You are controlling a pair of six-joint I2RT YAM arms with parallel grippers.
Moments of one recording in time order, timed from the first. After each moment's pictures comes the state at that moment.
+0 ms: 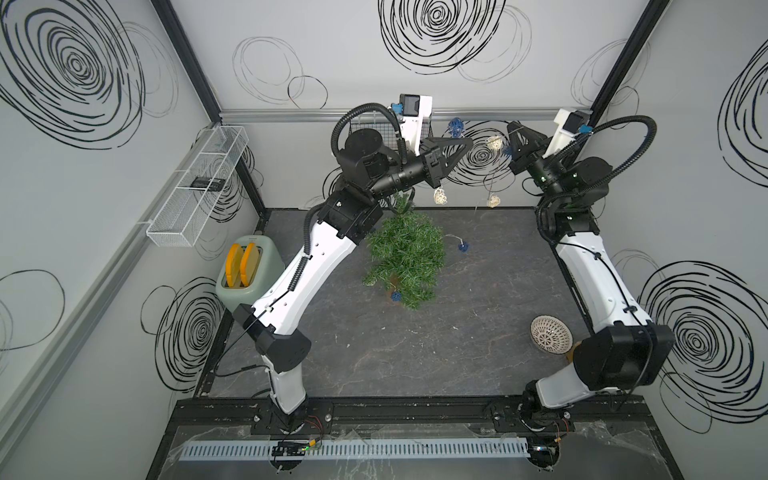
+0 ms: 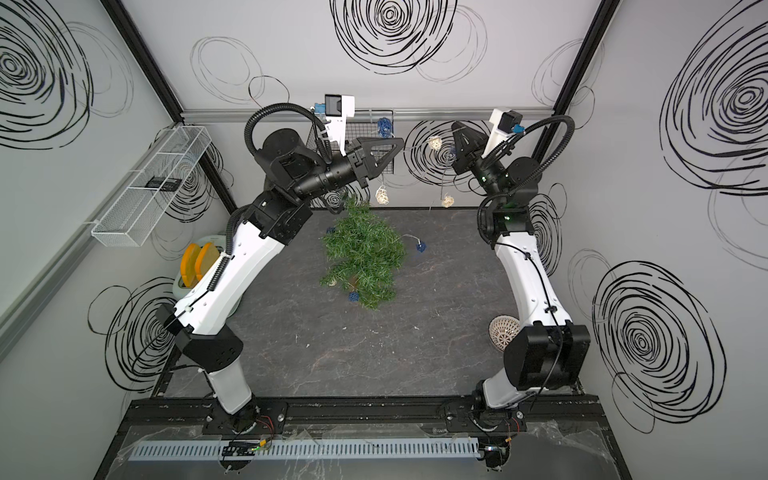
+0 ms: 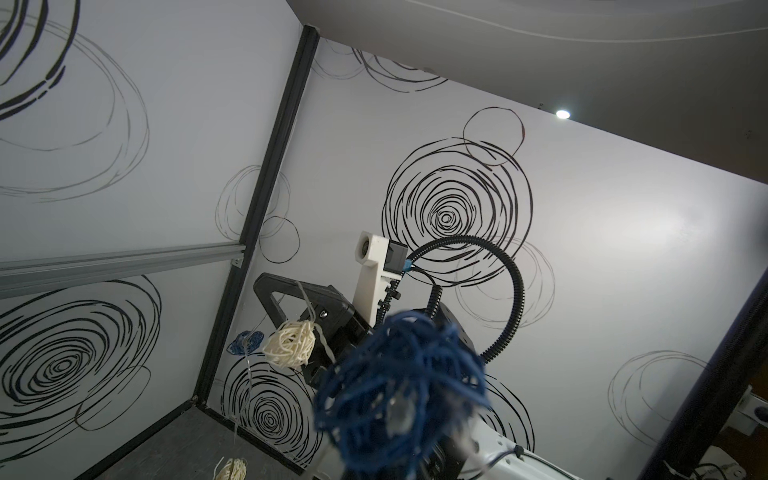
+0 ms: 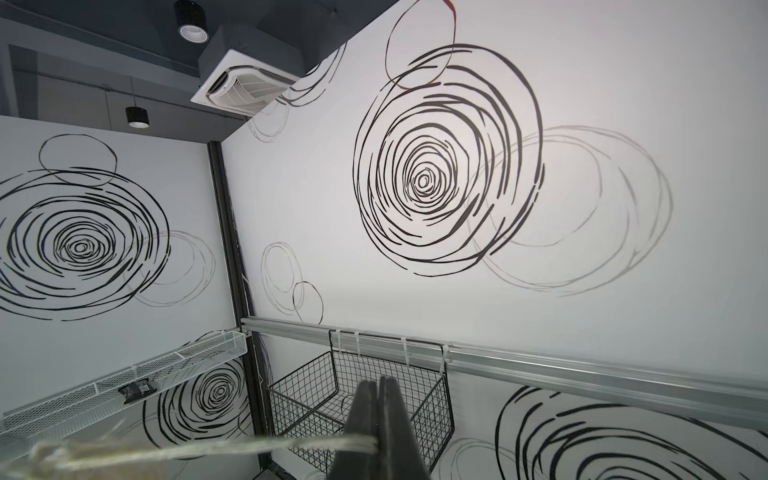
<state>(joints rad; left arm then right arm) -0.63 1.83 2.27 -0.11 0.56 -0.57 0.05 1.60 1.64 0.50 -0.53 0.46</state>
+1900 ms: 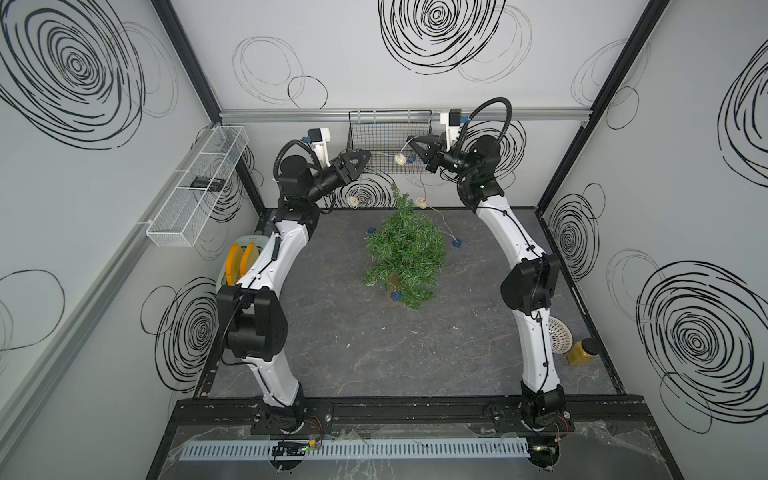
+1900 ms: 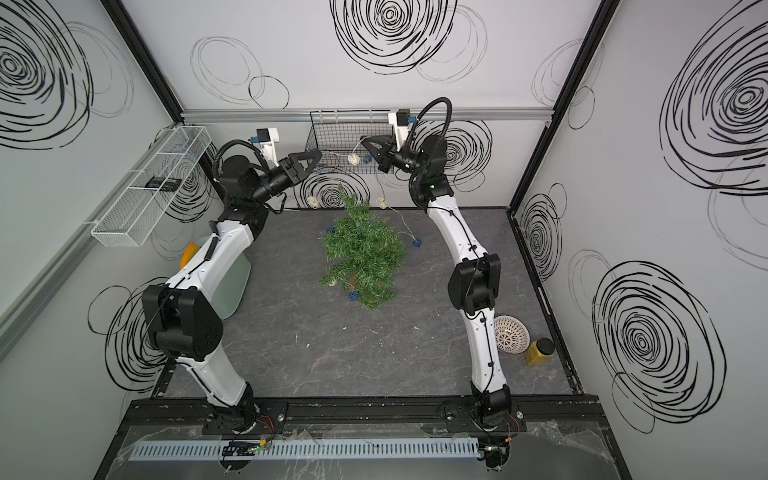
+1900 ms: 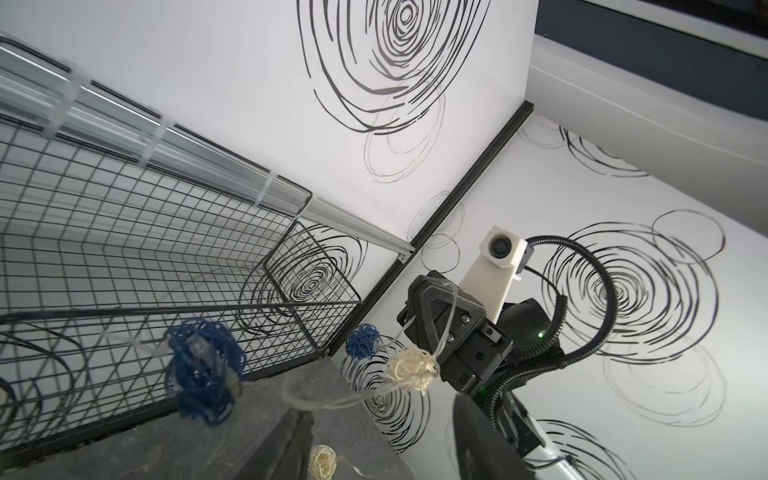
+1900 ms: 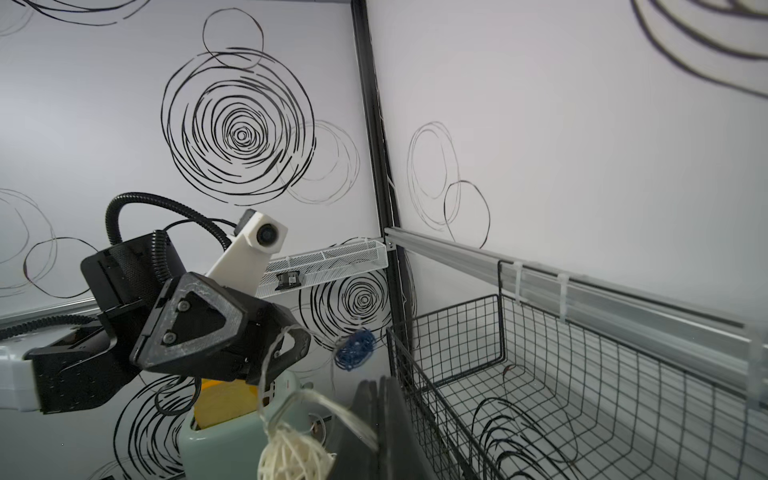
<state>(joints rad) -0.08 1.78 1.64 0.37 0.76 -0.88 0.34 2.32 2.44 0.30 -0.85 0.44</state>
